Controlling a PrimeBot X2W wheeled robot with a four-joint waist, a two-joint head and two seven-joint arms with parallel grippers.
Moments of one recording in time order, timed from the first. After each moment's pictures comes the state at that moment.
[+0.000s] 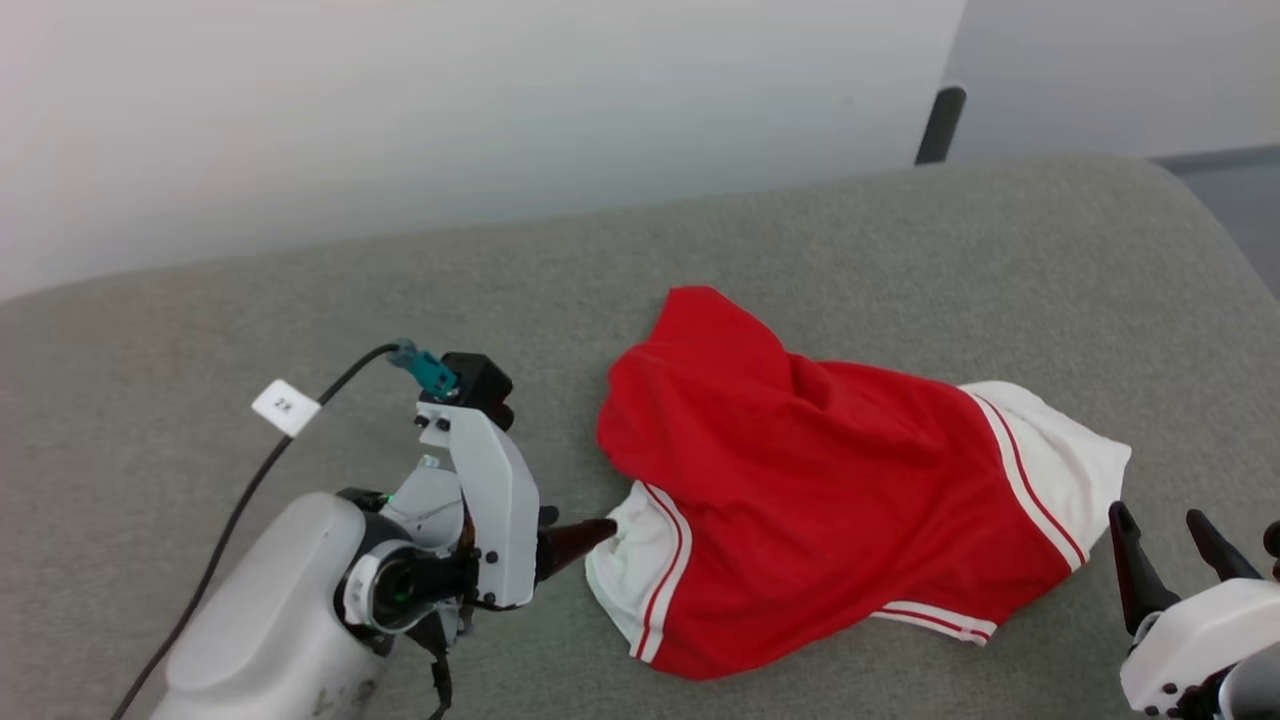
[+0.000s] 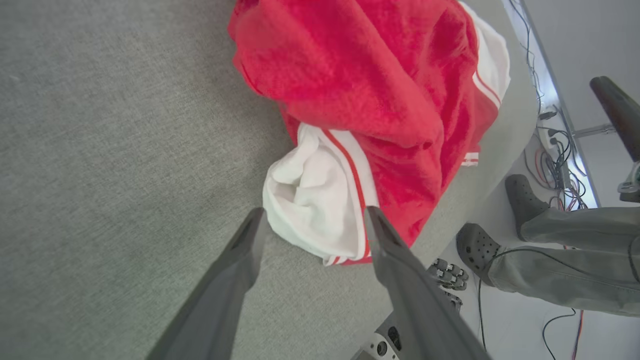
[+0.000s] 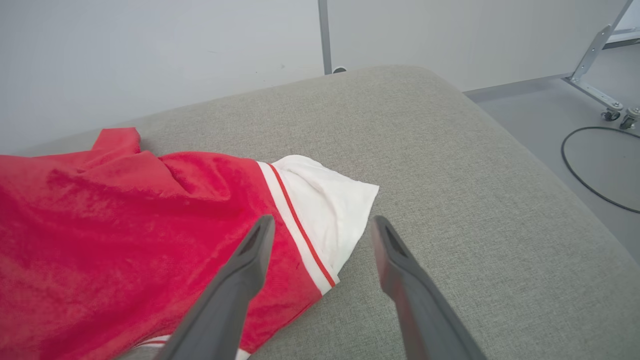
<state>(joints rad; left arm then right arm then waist) -0.54 0.38 -0.52 0.25 -0.99 -0.04 0.83 -0.03 -0.07 -0.22 -0.02 0.22 0.13 0.31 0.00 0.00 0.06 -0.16</state>
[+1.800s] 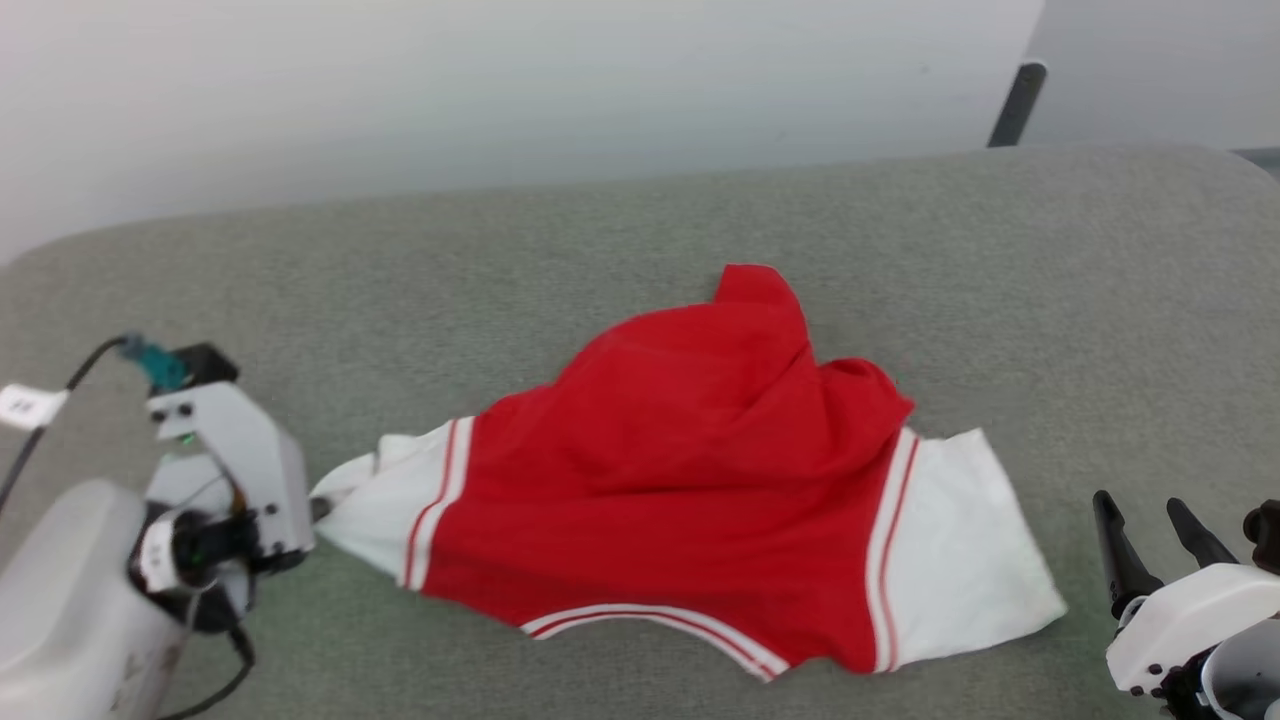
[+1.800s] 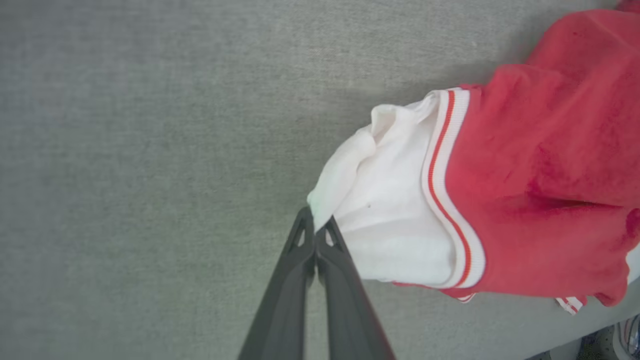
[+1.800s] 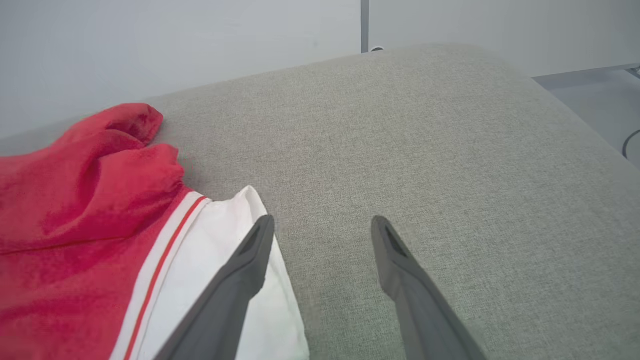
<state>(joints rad) -0.59 0.57 -0.42 0.49 -0.98 0.12 0.81 -0.11 -0.12 -0.17 0.15 0.27 0.13 0.20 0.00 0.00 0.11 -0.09</state>
